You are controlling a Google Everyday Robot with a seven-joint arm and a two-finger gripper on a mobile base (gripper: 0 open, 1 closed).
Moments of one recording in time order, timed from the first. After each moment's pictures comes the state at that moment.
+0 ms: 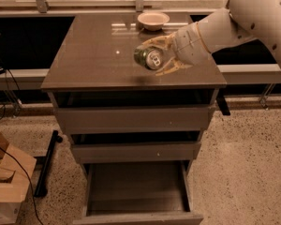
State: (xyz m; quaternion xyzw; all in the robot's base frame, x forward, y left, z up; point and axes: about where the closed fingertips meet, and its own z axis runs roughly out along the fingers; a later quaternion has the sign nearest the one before) arm 0.609 -0.056 0.905 -0.84 0.33 0.03 0.43
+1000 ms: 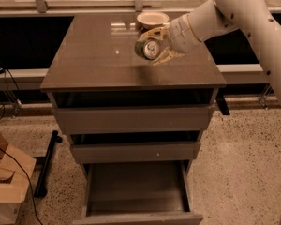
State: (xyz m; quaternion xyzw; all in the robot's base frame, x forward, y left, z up) arm 0.675 -0.055 0.898 -0.84 0.35 0.02 0.42
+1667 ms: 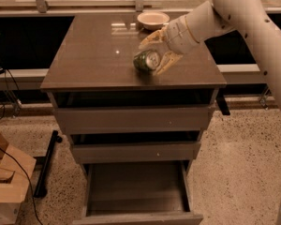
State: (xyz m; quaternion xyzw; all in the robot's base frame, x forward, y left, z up) arm 0.675 -0.049 0.894 -0.84 0.35 0.02 0.42
